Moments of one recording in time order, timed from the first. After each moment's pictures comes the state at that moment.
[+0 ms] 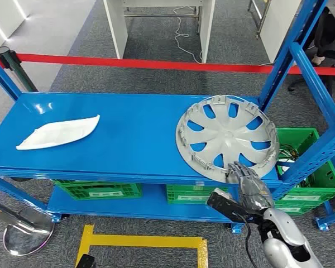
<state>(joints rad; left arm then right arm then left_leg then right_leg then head) -0.08 -0.16 0.88 -0.27 -1.11 0.17 -0.45 0.06 -0.30 0.20 -1.73 0.96 0.01 0.21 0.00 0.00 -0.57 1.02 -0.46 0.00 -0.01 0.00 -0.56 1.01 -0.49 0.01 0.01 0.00</state>
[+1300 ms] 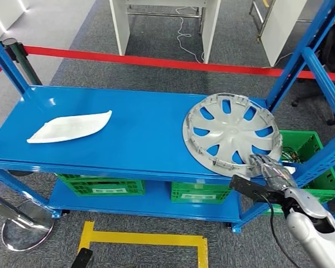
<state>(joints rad) -0.11 -0.16 0.85 -0.27 -1.12 0.14 -0.44 -0.10 -0.49 0.20 -1.57 0.88 0.13 0.23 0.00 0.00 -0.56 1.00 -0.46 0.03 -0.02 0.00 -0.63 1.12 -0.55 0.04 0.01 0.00</state>
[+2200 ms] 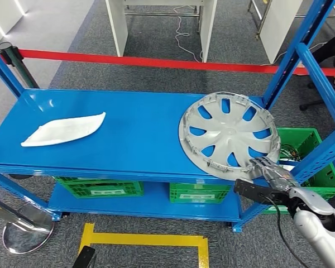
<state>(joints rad) -0.12 -0.16 0.83 -0.27 -1.10 0.15 -0.44 -0.10 -0.54 0.21 -1.57 0.81 0.26 0.18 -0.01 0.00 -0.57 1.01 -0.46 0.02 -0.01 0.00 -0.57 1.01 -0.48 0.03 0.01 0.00</state>
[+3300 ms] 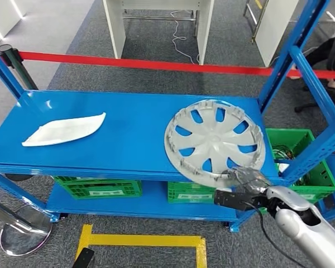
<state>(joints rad) -0.11 -0.16 0.80 -0.27 -1.09 0.15 -0.42 -0.21 -0.55 0.46 -1.54 0.73 0.25 0.09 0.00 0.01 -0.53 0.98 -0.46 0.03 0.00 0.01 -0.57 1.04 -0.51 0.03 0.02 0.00</state>
